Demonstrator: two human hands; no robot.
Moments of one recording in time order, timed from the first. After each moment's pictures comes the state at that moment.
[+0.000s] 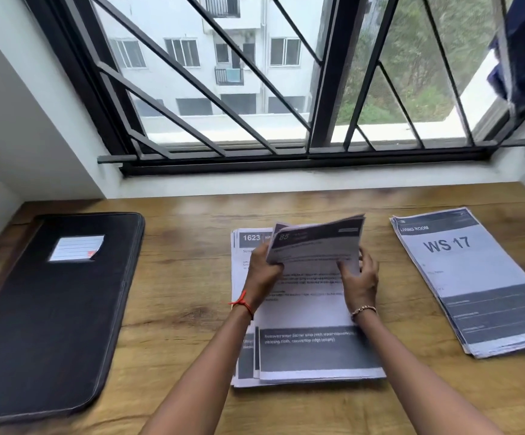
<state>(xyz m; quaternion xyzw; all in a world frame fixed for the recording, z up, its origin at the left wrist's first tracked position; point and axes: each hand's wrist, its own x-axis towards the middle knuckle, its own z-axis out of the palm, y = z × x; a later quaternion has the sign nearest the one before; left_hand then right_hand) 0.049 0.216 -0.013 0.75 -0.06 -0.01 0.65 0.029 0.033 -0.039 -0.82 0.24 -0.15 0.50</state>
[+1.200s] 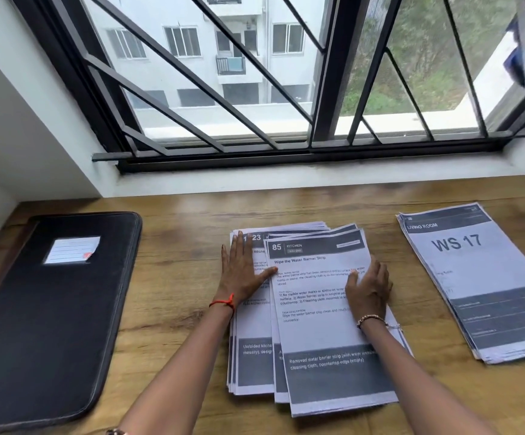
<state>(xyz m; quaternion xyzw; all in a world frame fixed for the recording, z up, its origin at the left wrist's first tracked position) 0.073 0.261 -0.052 0.97 -0.06 -0.10 0.20 0.030 0.021 -0.064 -0.92 0.25 -0.15 0.28</state>
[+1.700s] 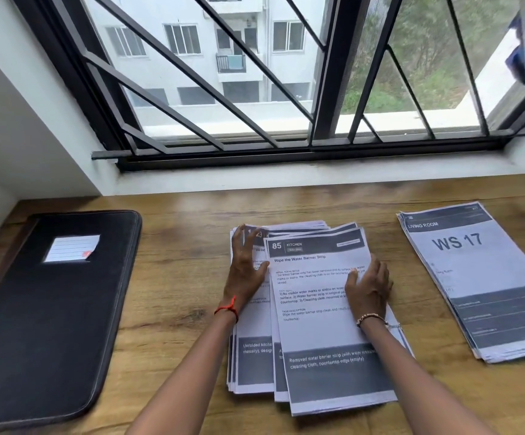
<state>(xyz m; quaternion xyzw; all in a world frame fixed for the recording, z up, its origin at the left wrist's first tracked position) 0.063 0.246 -0.043 0.89 -0.07 0.11 0.43 0.030 0.022 -0.063 -0.92 0.25 -0.13 0.28</state>
